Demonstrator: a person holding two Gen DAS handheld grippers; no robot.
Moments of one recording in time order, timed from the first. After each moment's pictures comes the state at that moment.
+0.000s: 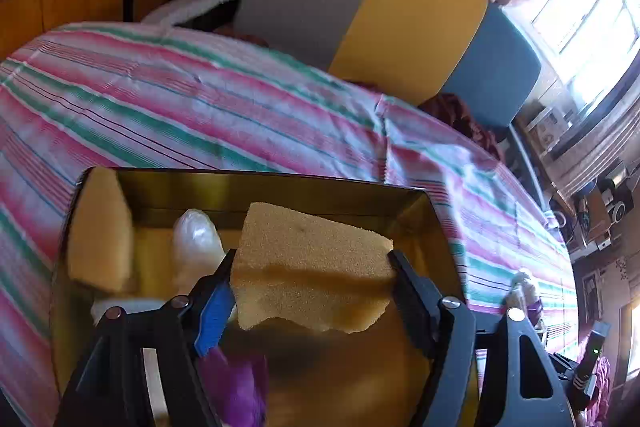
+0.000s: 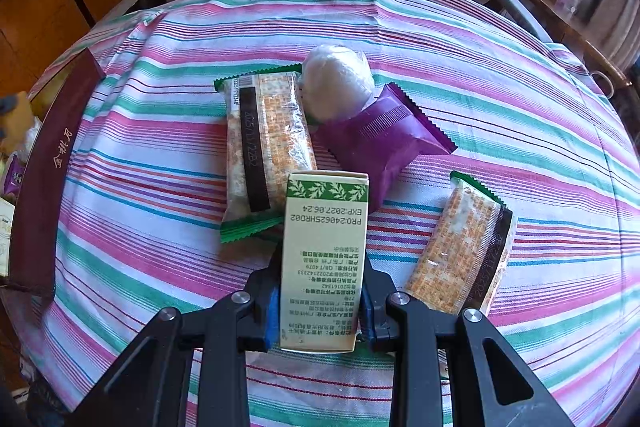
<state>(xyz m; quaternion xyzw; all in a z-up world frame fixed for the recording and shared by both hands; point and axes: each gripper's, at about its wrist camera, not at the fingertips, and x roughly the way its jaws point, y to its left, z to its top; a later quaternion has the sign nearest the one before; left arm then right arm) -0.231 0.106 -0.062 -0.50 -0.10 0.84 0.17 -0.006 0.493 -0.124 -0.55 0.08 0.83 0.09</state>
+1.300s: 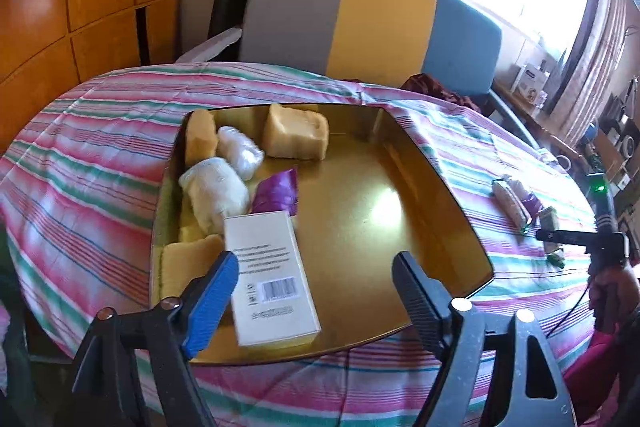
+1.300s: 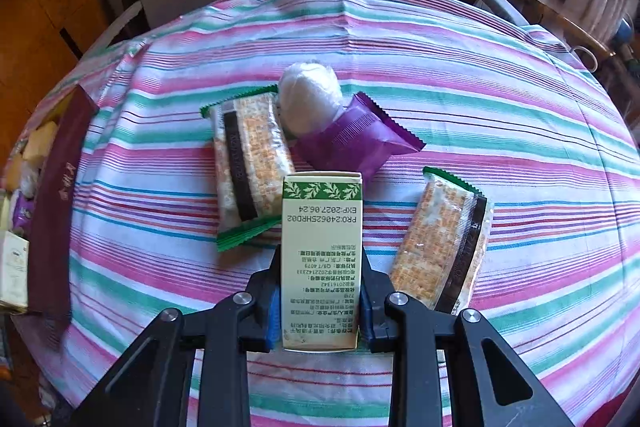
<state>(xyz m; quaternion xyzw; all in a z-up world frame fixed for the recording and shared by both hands) -0.036 0.065 -0.025 -0.42 -0.01 0.89 0.17 0.002 0.499 -0.108 -0.53 0.12 0.83 0.12</state>
